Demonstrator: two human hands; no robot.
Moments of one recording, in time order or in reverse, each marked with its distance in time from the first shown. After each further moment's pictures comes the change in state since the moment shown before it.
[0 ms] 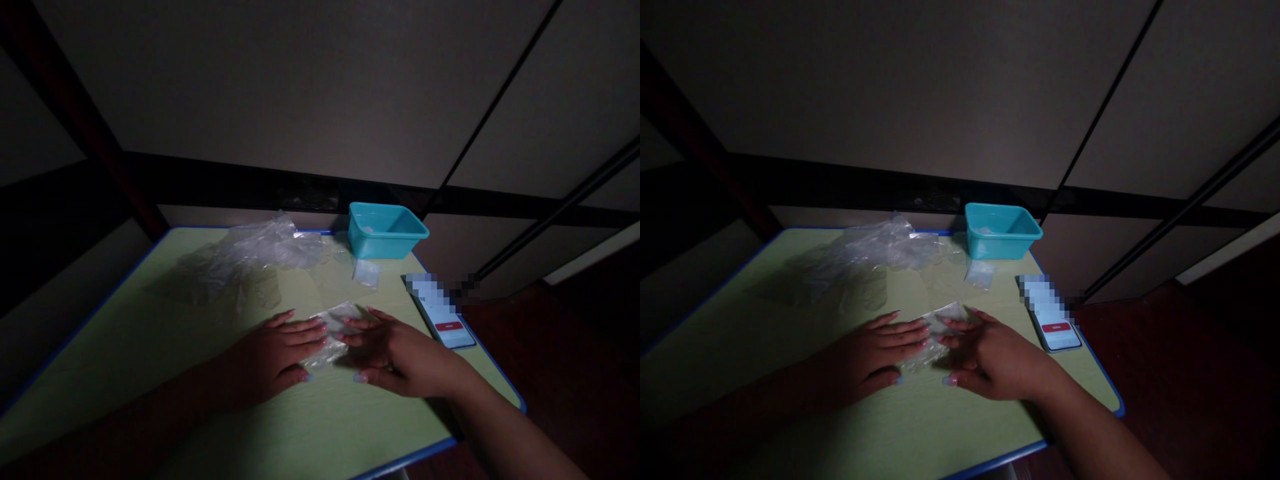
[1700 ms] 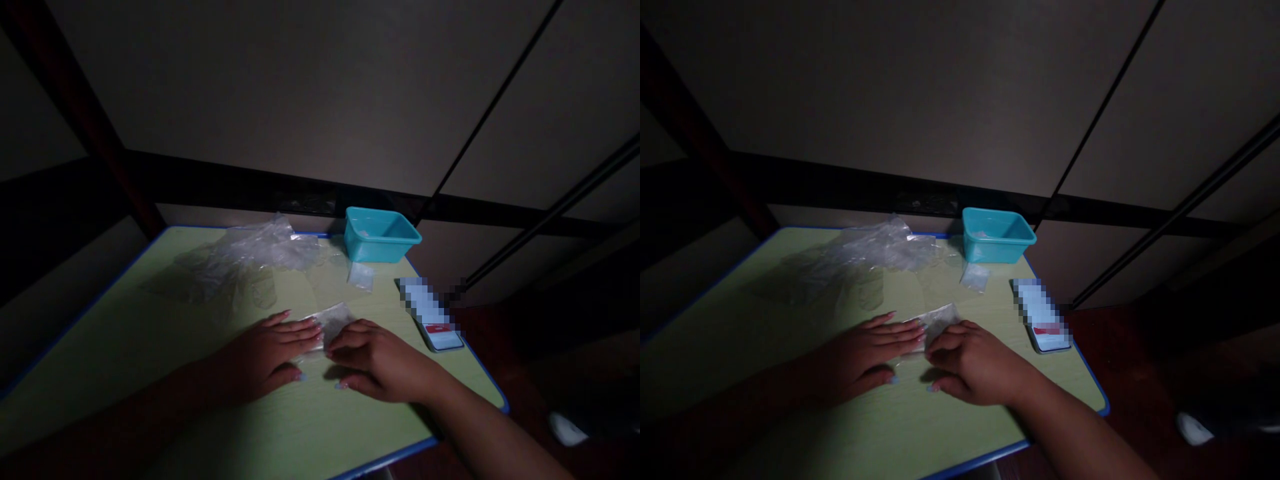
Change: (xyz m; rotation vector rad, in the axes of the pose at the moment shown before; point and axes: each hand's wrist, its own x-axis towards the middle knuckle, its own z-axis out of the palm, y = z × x) left_hand -0.002 -0.002 0.002 -0.038 0.013 -0.025; right_hand 0.013 -0.001 0.021 -0.045 0.115 -0.101
